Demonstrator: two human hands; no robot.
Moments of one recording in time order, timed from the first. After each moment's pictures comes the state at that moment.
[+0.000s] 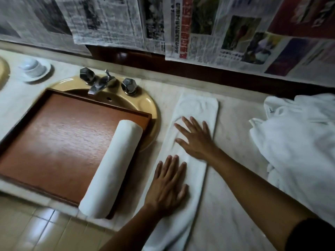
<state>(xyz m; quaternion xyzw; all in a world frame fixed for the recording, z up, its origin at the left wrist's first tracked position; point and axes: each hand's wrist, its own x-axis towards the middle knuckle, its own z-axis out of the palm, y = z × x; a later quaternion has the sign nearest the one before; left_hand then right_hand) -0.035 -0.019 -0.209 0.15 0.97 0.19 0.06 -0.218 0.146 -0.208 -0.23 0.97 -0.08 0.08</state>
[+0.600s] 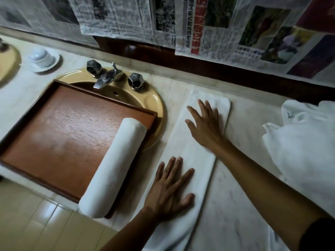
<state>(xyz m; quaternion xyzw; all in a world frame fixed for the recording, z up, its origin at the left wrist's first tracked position) -0.042 -0.015 -0.210 0.15 0.97 0.19 0.07 -0.271 0.142 -0.199 -0.19 0.97 -0.16 0.03</state>
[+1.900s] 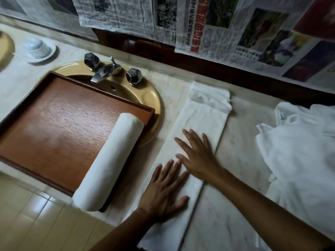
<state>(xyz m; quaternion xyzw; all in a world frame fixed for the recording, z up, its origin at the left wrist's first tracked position) -0.024 -0.013 -0.210 0.17 0.96 0.20 0.07 -0.173 0.160 -0.218 -0.31 0.95 -0.10 0.01</state>
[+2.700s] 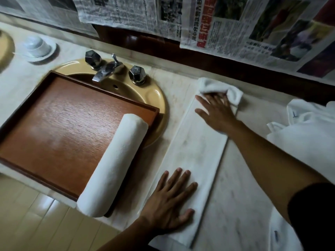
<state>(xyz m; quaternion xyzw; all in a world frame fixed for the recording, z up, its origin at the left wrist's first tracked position) -0.012 -0.017 -0.211 0.21 0.96 0.19 0.06 -0.336 0.172 -0.207 -0.24 0.97 -0.02 0.06</state>
